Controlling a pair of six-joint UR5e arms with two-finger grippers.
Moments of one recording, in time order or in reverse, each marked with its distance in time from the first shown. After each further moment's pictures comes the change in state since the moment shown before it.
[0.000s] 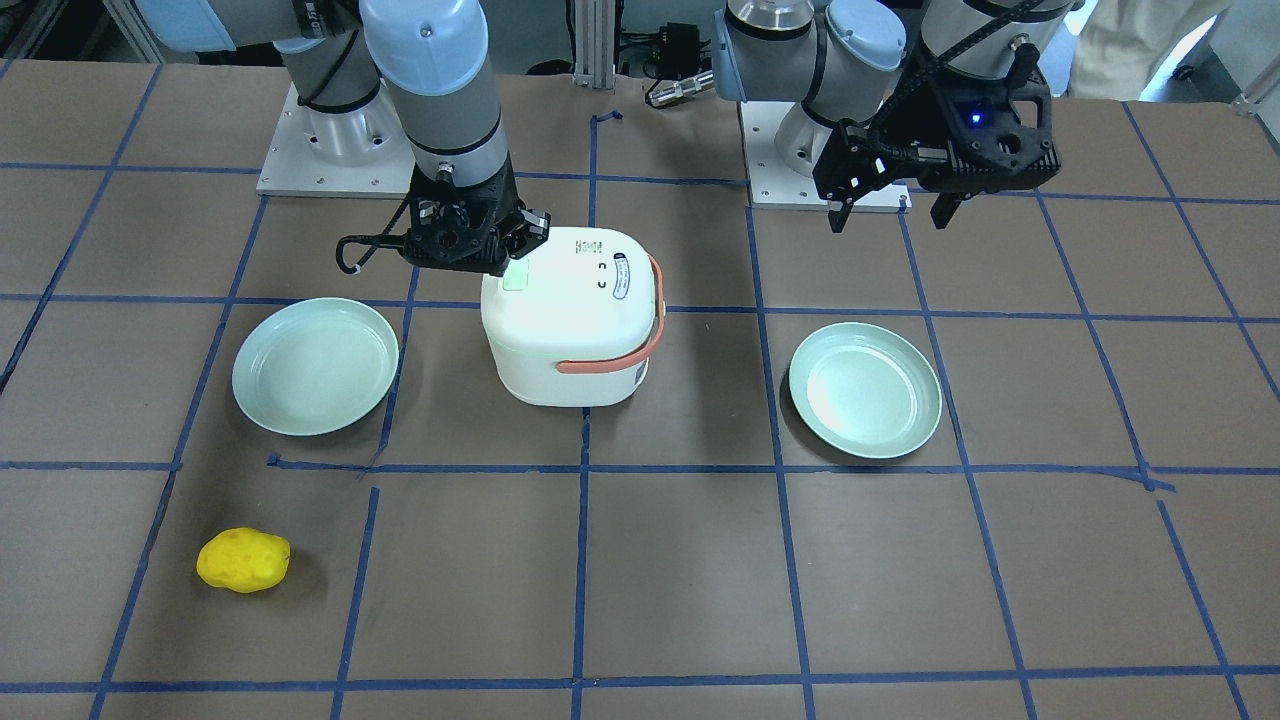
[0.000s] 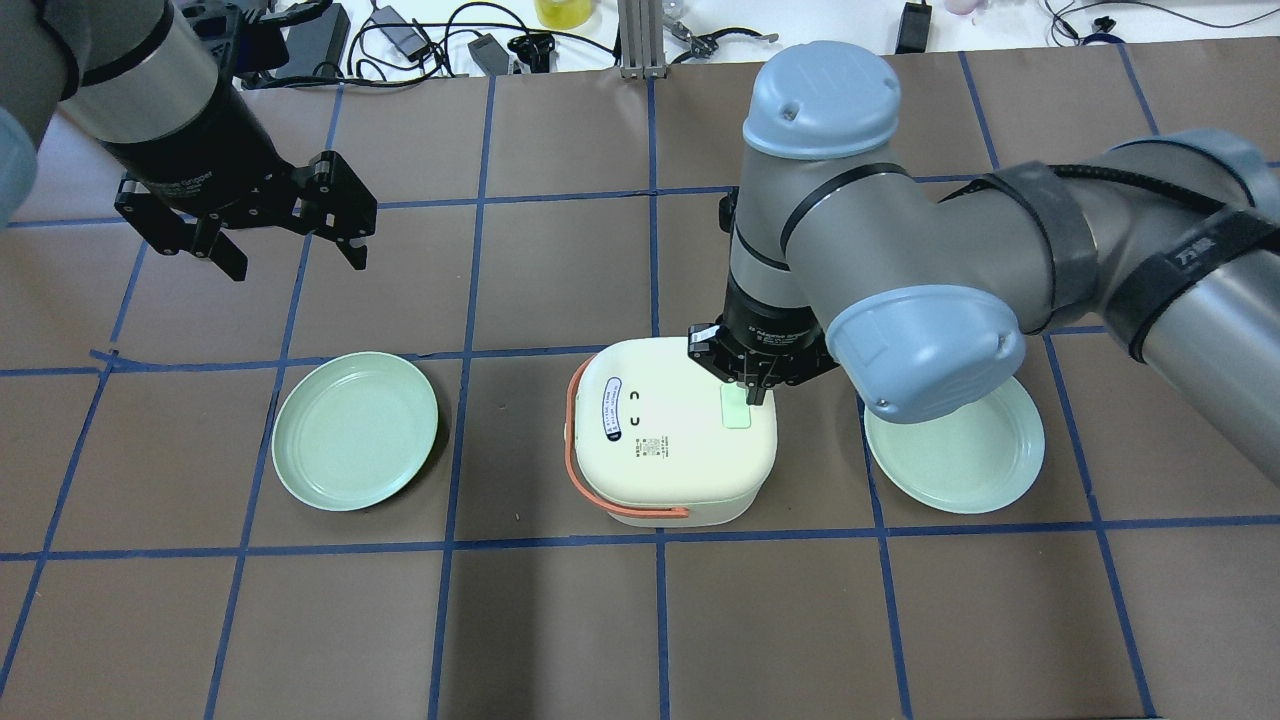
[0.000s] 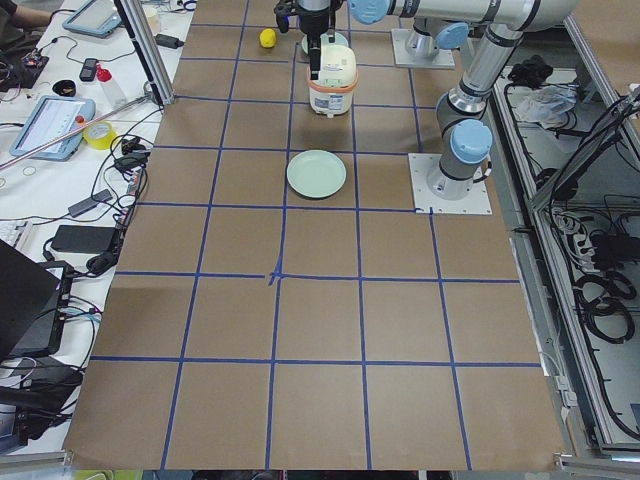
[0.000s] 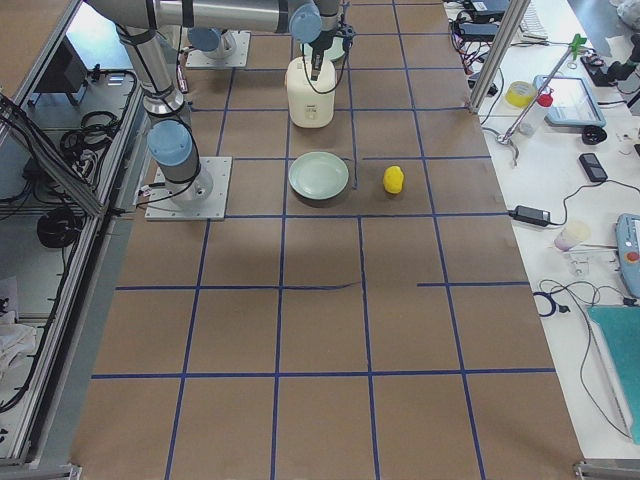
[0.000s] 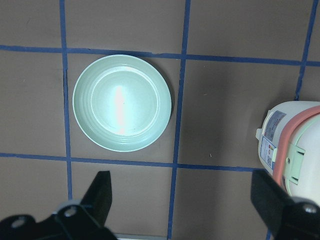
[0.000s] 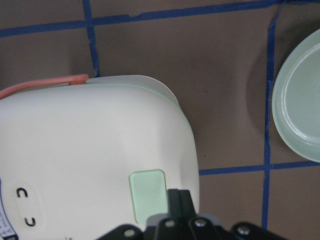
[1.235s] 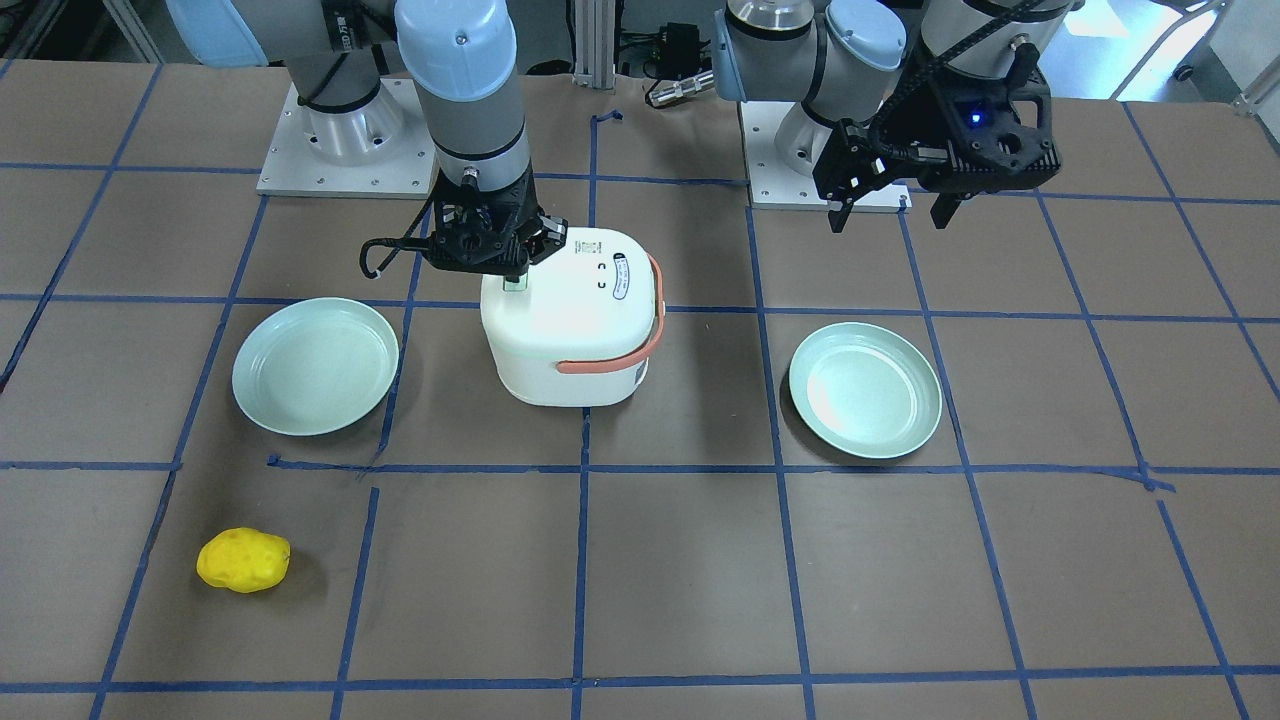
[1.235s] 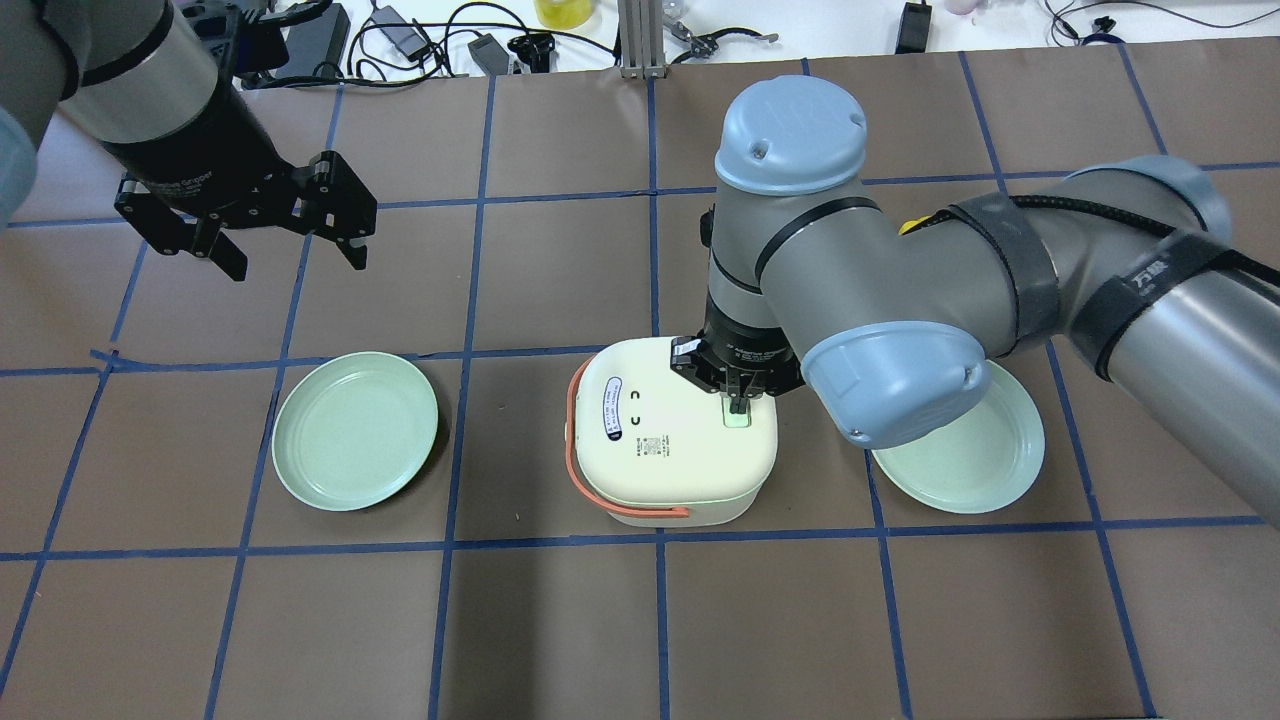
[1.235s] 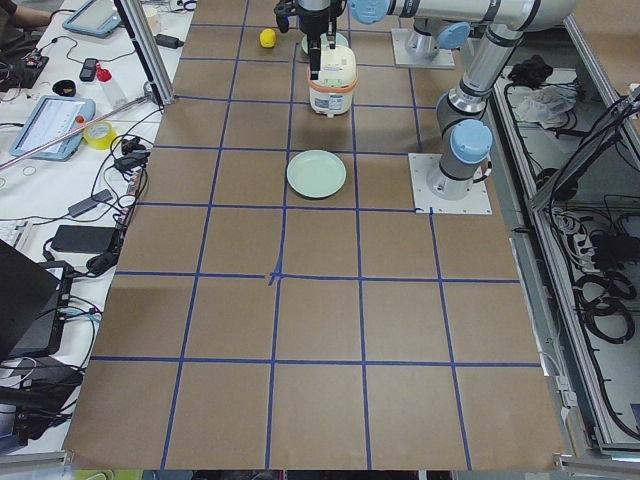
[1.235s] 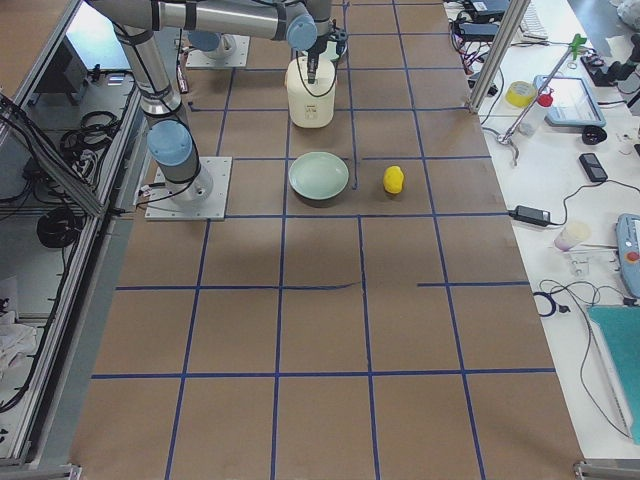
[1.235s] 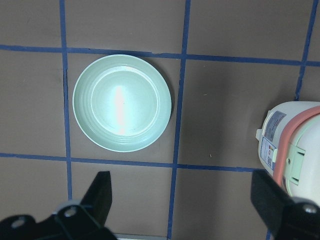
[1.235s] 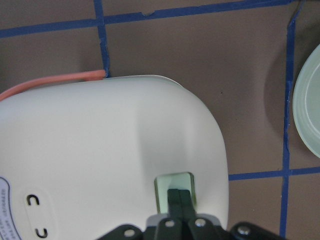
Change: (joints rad) left arm 0.000 0.000 0.000 0.000 0.000 0.000; right arm 0.023 0.011 0.019 -0.045 -0.006 0.024
